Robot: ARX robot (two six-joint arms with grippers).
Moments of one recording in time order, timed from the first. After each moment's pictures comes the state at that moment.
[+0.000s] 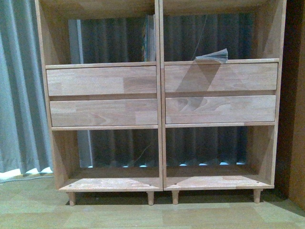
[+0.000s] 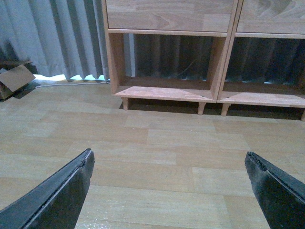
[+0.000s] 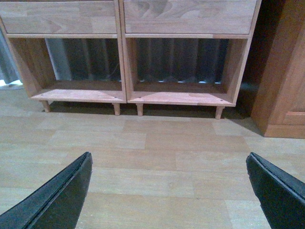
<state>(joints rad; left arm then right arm) 0.00 0.00 0.01 0.00 0.00 0.00 0.00 0.00 0.02 0.00 0.00 0.00</state>
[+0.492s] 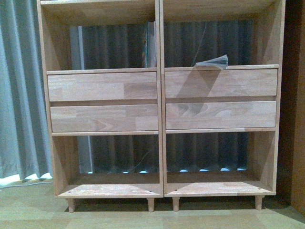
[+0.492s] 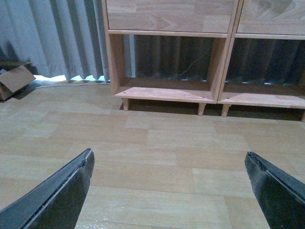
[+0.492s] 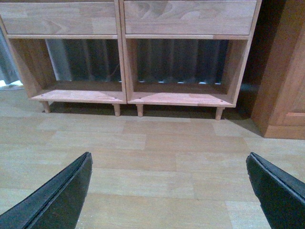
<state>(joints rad) 0.00 0.00 0.01 0.00 0.00 0.00 0.00 0.00 0.02 0.00 0.00 0.00</state>
